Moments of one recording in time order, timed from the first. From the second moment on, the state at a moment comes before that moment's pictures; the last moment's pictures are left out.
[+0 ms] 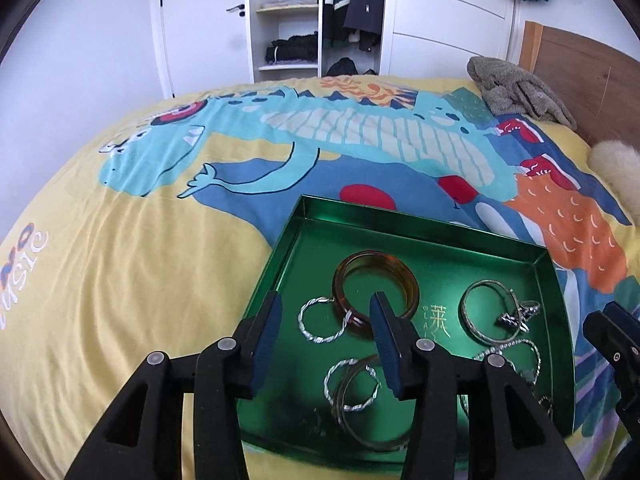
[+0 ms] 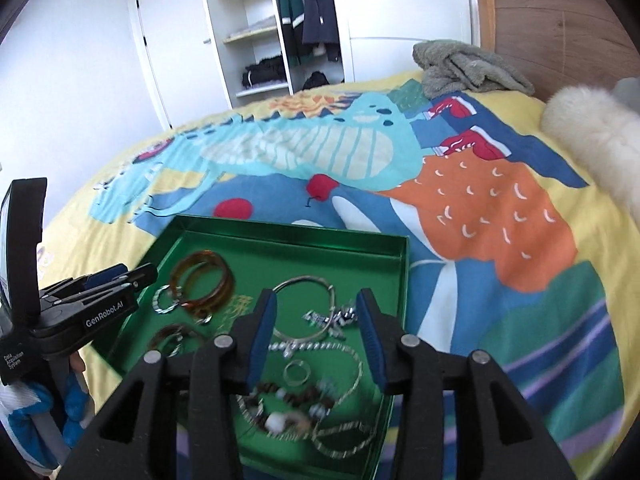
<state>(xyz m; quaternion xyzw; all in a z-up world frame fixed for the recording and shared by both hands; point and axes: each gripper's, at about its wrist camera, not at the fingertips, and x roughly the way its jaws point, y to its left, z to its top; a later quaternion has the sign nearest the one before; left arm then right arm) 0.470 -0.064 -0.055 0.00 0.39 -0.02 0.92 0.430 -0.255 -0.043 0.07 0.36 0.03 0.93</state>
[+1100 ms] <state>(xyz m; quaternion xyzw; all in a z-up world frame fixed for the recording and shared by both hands) 0.143 0.001 0.024 0.01 0.27 0.03 0.96 0.129 -0.219 0.021 0.04 0.27 0.04 0.96</state>
